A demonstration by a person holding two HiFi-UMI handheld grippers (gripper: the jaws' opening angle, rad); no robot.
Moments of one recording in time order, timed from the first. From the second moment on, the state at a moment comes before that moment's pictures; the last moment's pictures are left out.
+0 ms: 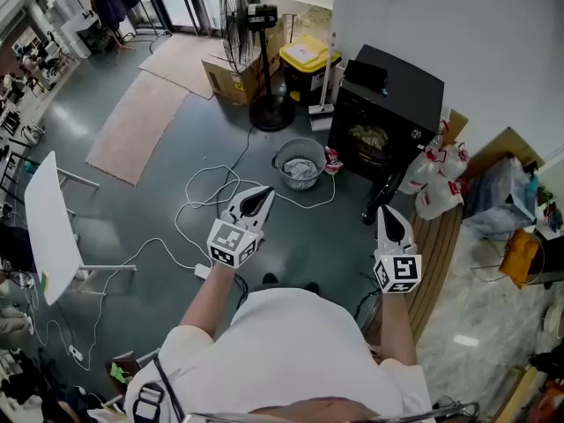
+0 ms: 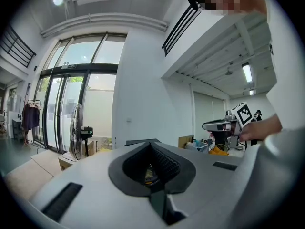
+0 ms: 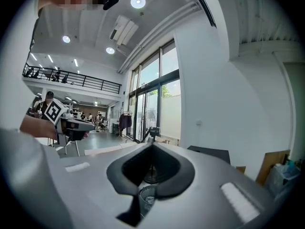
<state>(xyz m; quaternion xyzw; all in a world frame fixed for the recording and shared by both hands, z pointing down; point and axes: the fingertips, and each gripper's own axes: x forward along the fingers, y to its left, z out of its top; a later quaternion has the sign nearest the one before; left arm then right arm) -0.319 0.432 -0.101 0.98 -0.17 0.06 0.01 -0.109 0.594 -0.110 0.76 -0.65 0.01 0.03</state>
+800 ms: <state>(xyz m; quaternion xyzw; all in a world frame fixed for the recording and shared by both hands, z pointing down) -0.253 0.465 -0.069 0.98 -0.18 0.09 0.02 -0.050 0.614 -0.067 0.74 -0.67 0.04 0.05</state>
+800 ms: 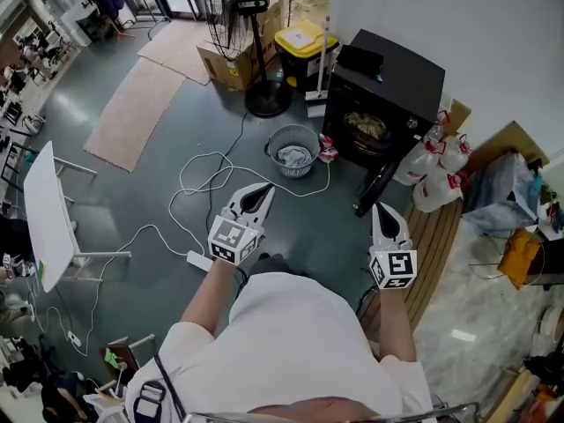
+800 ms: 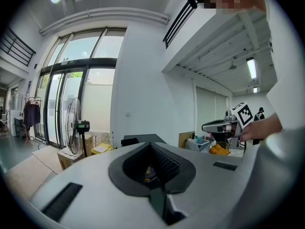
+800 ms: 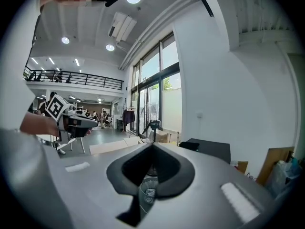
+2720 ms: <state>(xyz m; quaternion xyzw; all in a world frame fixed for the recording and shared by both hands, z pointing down) -0.068 0.040 -0.037 0.99 -0.10 0.13 0.03 0.082 0.203 -0.027 0.77 -0.63 0.10 0.08</state>
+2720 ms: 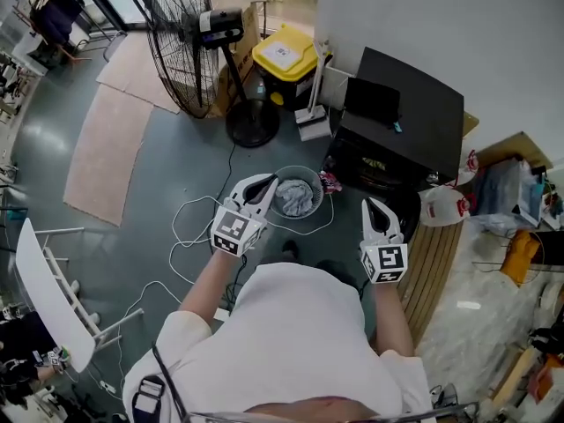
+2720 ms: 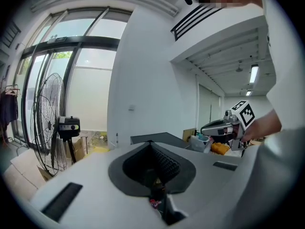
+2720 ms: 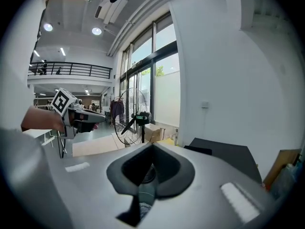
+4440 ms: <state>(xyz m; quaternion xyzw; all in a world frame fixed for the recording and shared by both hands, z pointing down) -0.067 0.004 0.107 0.91 -0.33 0.18 0.16 0.121 0.047 0.125 0.51 -0.82 0.15 0.20</state>
